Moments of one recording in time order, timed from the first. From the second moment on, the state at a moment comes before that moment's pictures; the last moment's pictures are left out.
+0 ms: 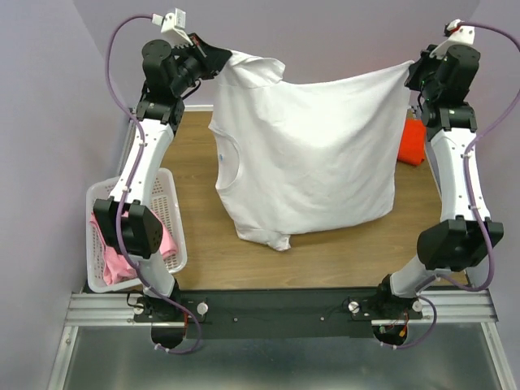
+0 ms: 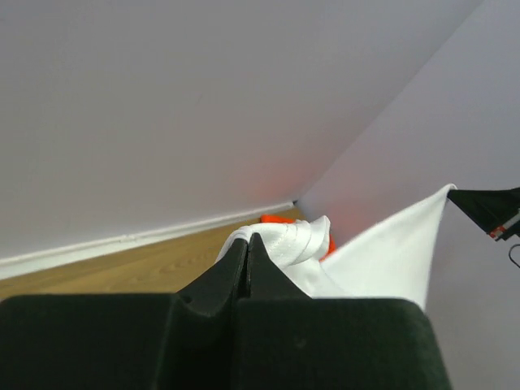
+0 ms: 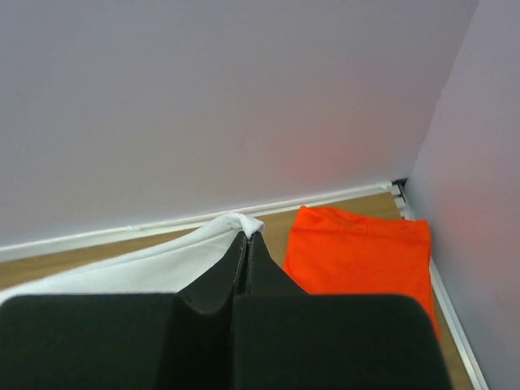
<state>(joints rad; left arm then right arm) -0.16 1.74 1.88 0.04 0.43 -0.61 -0.08 1.60 1.82 -0.27 0.01 0.12</state>
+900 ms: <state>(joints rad) -0.16 1.36 1.76 -0.01 0.48 -0.44 -0.05 1.14 1.67 -0.25 -0.01 0.19</state>
